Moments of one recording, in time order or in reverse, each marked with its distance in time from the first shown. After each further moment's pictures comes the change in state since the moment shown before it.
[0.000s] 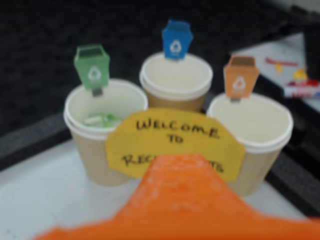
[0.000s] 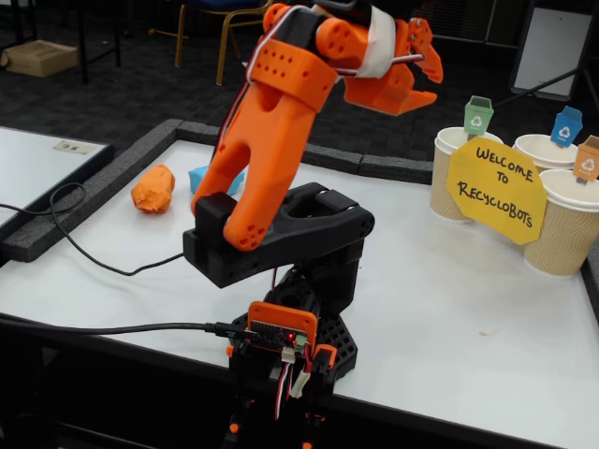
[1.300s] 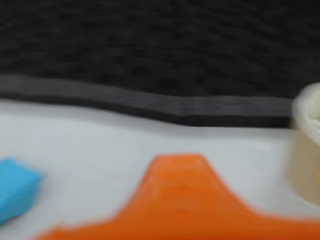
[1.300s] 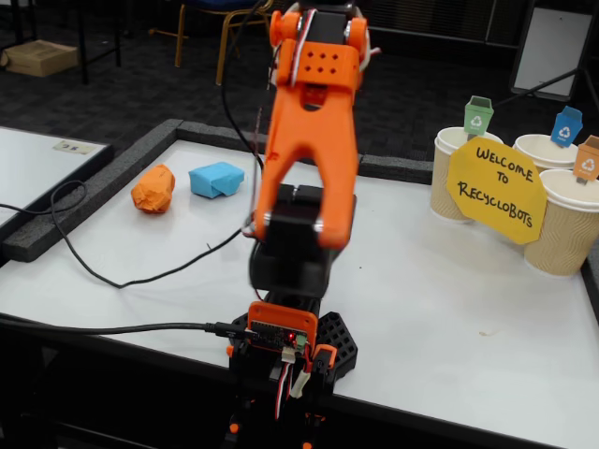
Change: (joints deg) arm -43.9 -5.4 5.6 -5.2 0.0
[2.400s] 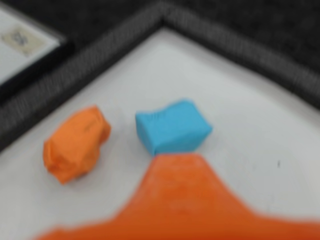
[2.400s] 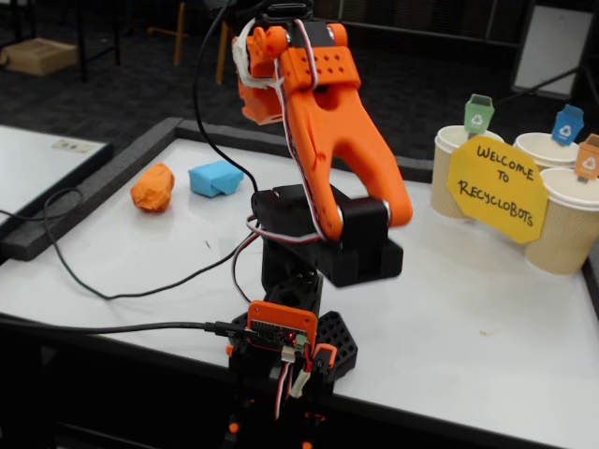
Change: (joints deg) arm -27.1 -6.2 6.5 -3.3 0.0
